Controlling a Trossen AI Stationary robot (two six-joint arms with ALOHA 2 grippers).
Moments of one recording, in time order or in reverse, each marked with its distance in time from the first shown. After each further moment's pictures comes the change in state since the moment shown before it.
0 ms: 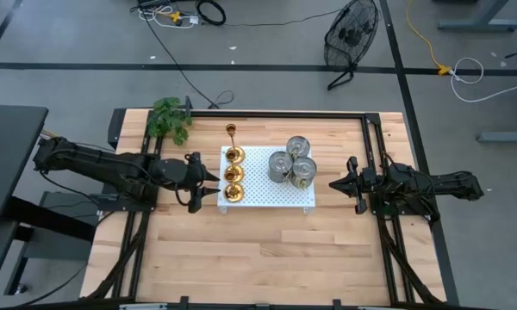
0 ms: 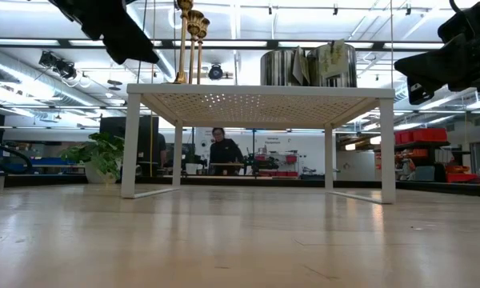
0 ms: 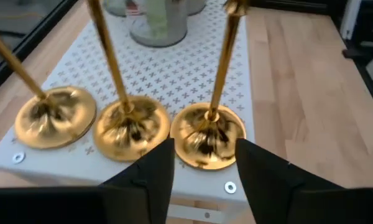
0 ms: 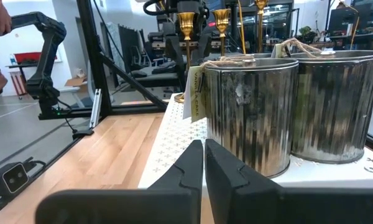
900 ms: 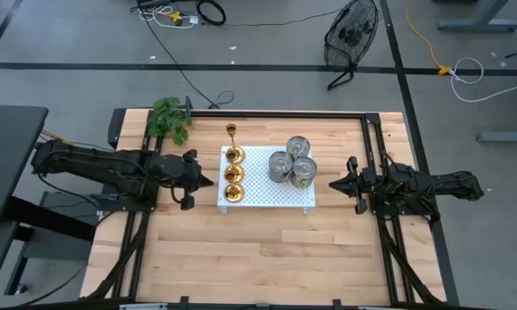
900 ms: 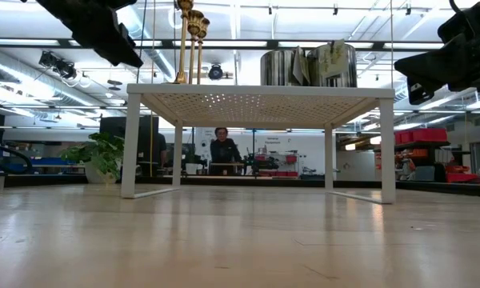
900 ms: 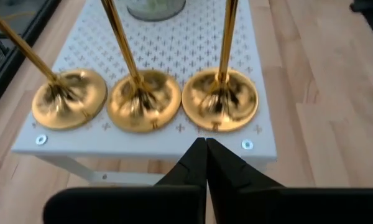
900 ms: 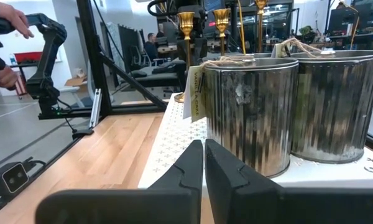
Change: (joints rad) left arm 0.056 -0.051 0.001 -0.121 0.070 0.147; right arm 0.000 0.000 0.000 0.000 0.000 0.000
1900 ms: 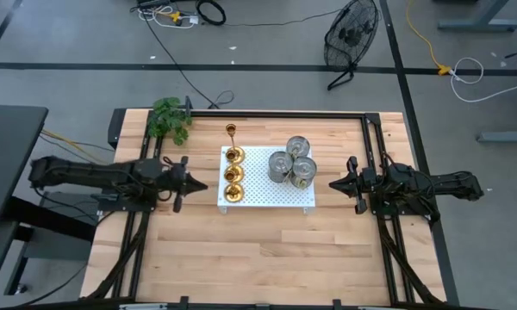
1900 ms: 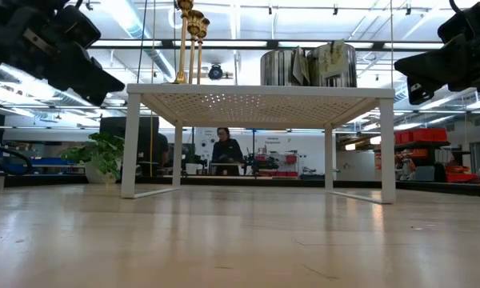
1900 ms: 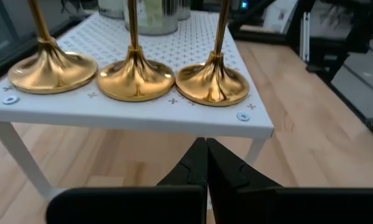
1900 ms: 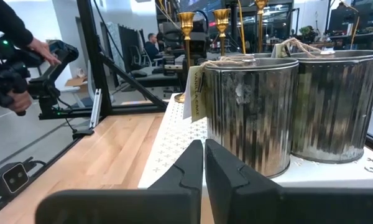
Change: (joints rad) left arm 0.085 -0.408 -0.513 0.446 0.150 -0.034; right arm 0.000 0.000 0.000 0.000 0.000 0.000
